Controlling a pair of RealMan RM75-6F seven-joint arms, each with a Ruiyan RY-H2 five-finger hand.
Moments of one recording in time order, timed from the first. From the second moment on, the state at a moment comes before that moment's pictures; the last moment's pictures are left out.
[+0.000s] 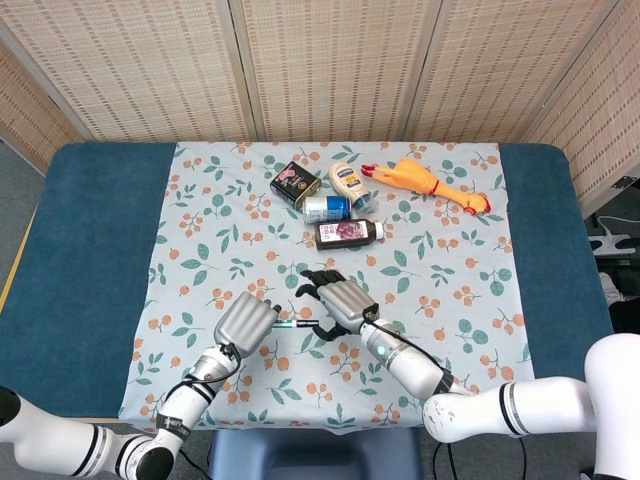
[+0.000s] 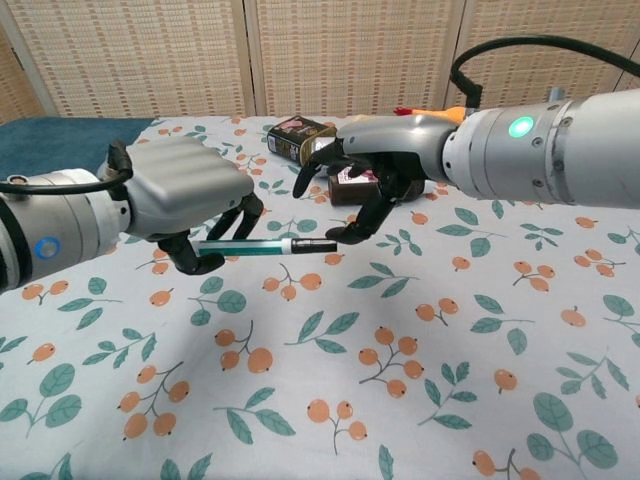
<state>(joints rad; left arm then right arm) -0.95 -1.53 -0.02 -1.90 0.81 1.24 1.14 1.08 -1.41 0.15 -1.87 -0.58 0.87 -0.35</state>
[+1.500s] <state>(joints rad) -0.94 -1.53 -0.02 -1.90 0.85 1.23 1.11 1.07 -1.56 0.18 -1.79 -0.54 0.97 -0.42</state>
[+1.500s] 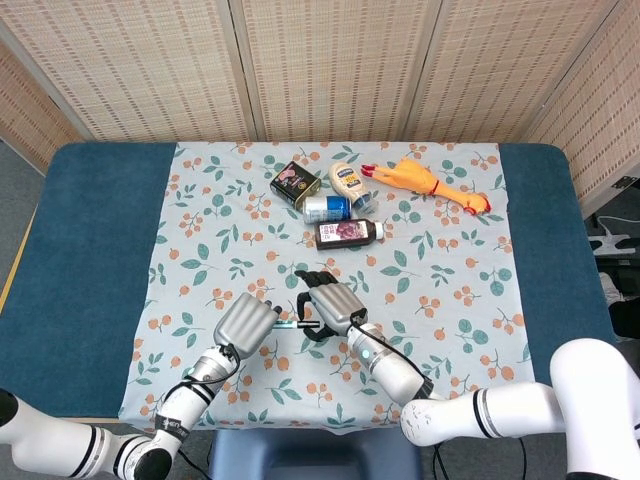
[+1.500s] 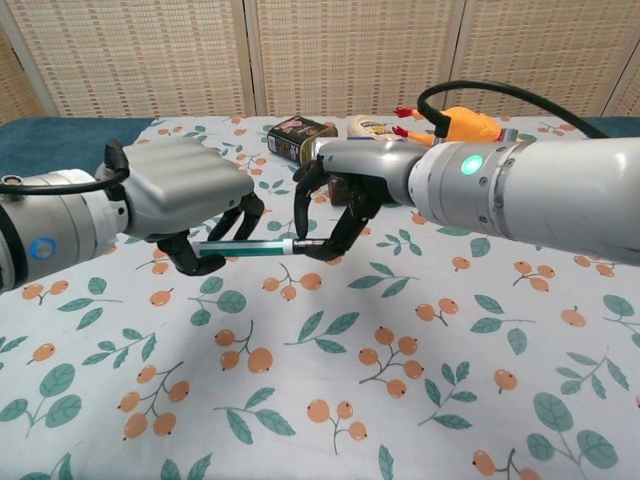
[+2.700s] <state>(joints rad) -0.93 -1.50 -0.02 -1.90 0.85 1.24 1.11 1.04 -1.56 0.18 -1.79 -0.55 1.00 -0.47</state>
